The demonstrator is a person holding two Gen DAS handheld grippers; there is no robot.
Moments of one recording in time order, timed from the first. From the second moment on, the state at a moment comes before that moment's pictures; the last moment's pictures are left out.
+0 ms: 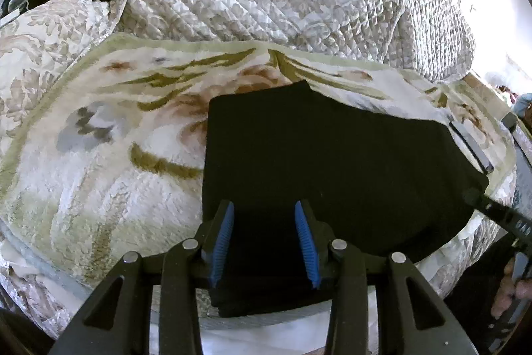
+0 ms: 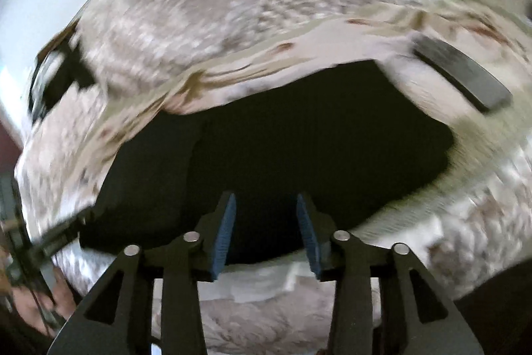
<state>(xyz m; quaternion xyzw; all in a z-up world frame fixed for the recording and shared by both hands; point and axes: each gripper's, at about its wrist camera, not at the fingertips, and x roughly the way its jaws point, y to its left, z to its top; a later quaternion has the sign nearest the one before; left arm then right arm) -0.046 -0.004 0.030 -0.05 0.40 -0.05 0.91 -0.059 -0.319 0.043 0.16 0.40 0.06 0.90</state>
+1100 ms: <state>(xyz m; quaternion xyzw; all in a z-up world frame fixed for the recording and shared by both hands) -0.043 -0.002 0.031 -0.06 0.40 -0.05 0.91 -0.001 -0.395 0.059 0.31 0.36 -0.02 0.88</state>
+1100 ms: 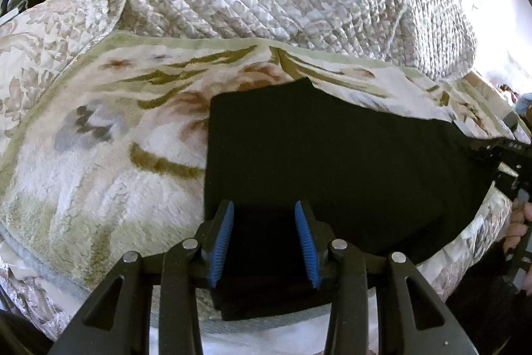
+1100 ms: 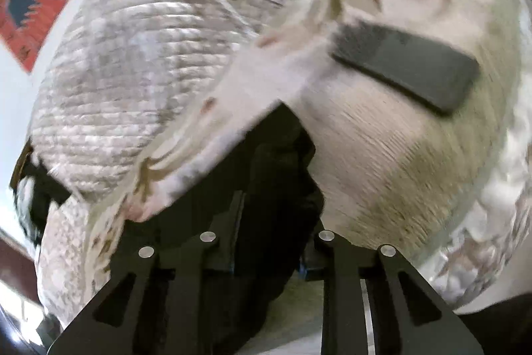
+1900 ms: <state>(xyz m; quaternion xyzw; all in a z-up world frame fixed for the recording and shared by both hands) -0.049 0.095 0.043 -0.16 0.37 0.07 0.91 0.004 -0.114 0.049 0.05 0.43 0.32 0.84</state>
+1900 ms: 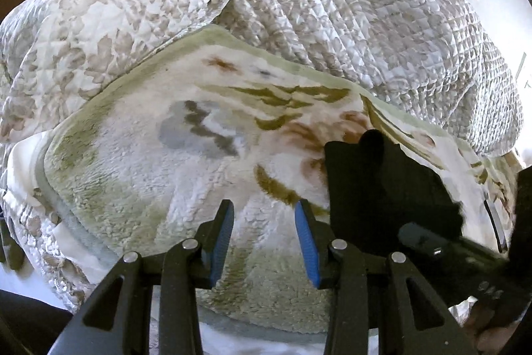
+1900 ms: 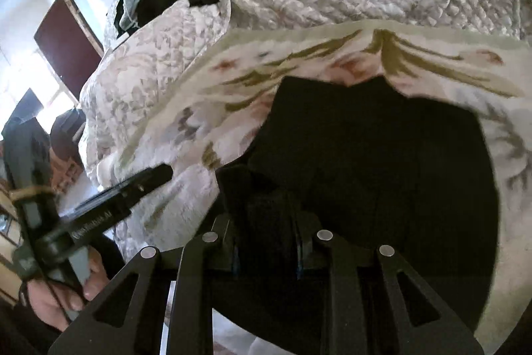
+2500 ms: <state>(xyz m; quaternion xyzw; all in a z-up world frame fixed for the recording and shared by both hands) -0.058 0.109 0.047 -0.18 0.36 0.09 0.91 -0.022 -0.095 0.055 0.05 0.41 0.39 0.82</state>
